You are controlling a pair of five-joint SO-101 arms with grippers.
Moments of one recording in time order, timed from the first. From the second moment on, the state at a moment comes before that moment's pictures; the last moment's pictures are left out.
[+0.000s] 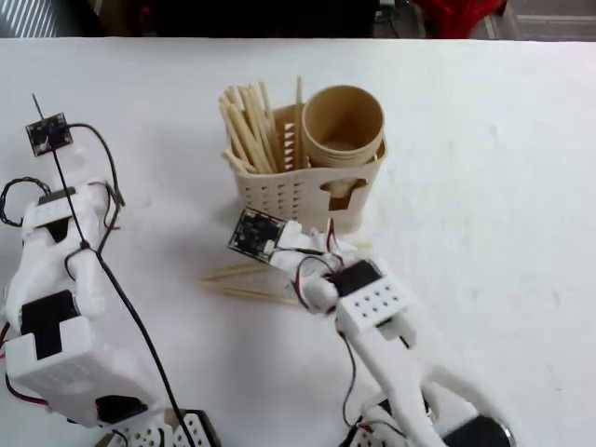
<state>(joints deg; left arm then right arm) -28.0 10.6 28.8 33.8 5.6 -32.0 -26.2 57.1 37.5 42.1</state>
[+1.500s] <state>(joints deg) -28.0 10.6 28.8 33.8 5.6 -30.9 -3.7 44.4 44.2 40.4</state>
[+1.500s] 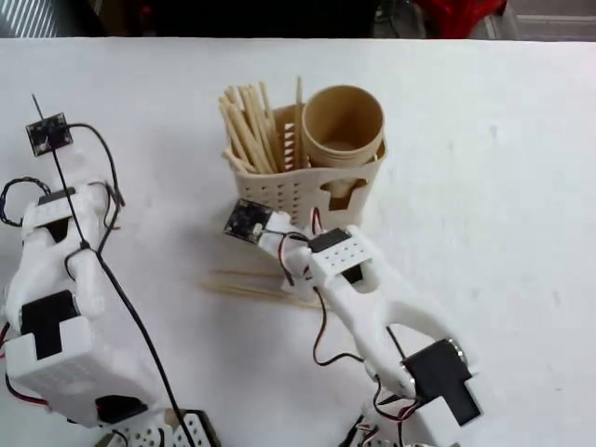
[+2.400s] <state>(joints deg) -28.0 10.6 28.8 33.8 5.6 -40.7 -20.9 59.1 42.3 39.6</state>
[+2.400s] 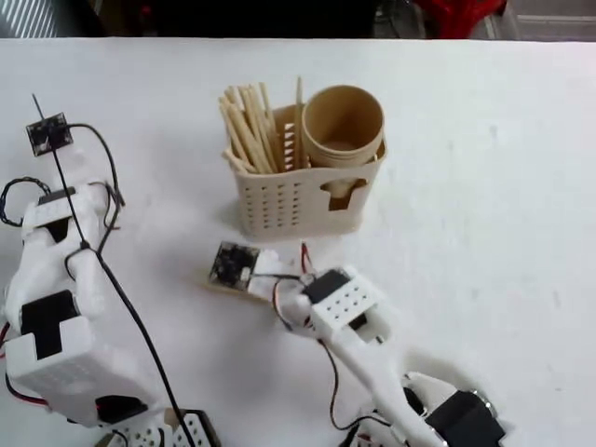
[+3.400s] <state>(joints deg) -28.0 10.6 28.8 33.8 5.6 -47.8 -20.9 57.9 44.0 39.4</state>
